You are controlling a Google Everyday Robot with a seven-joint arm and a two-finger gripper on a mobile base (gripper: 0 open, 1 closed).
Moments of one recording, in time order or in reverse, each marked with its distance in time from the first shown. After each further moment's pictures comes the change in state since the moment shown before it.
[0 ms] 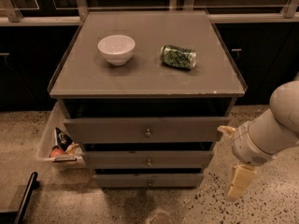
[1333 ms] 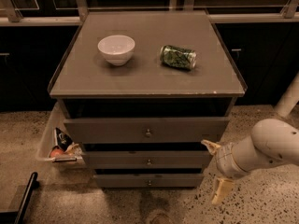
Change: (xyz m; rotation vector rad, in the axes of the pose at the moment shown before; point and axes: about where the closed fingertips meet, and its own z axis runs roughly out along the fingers) arm 0.019 -0.015 0.112 0.014 -0.156 -0.116
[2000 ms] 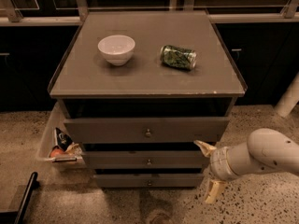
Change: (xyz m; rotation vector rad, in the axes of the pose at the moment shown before) arm -0.003 -0.009 0.031 0.064 -0.085 -0.098
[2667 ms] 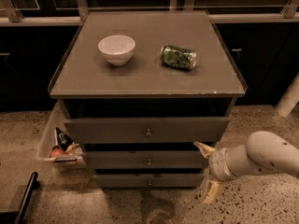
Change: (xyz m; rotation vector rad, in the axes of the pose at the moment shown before) arm 0.008 -0.001 0.013 0.002 -0.011 0.009
